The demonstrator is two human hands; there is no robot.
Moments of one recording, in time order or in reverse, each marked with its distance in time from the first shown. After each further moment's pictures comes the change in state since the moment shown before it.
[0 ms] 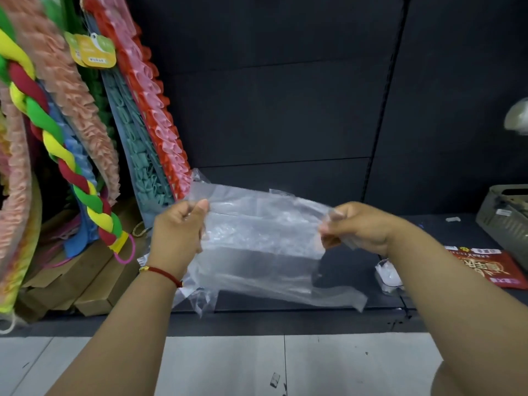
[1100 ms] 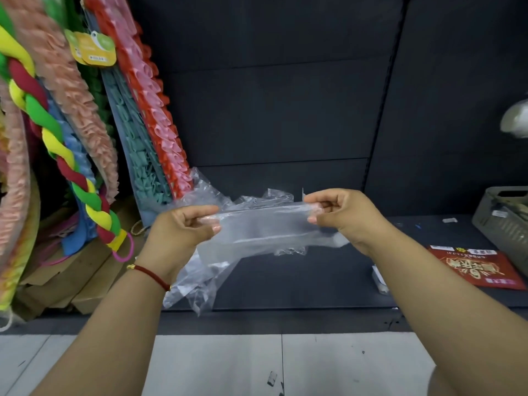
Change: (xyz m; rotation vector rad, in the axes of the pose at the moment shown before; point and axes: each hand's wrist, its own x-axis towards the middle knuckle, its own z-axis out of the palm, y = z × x) left_hand -0.007 0.002 -0.012 -0.074 -0.220 -0.071; right_hand 0.004 -0.004 0.022 -0.155 0.407 -0.128
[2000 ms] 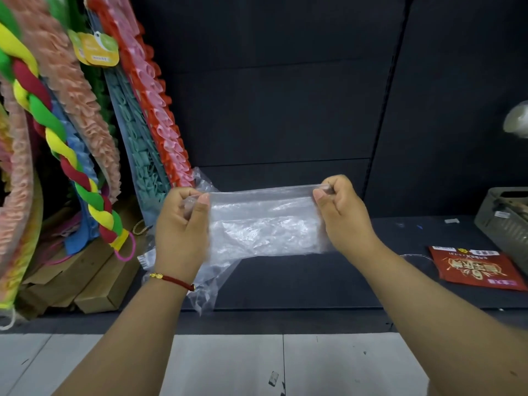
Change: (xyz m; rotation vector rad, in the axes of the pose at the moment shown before) left_hand -0.007 0.004 0.020 -0.025 0.312 0.334; right_hand -0.013 -0.009 0.025 -0.153 0.233 -0.270
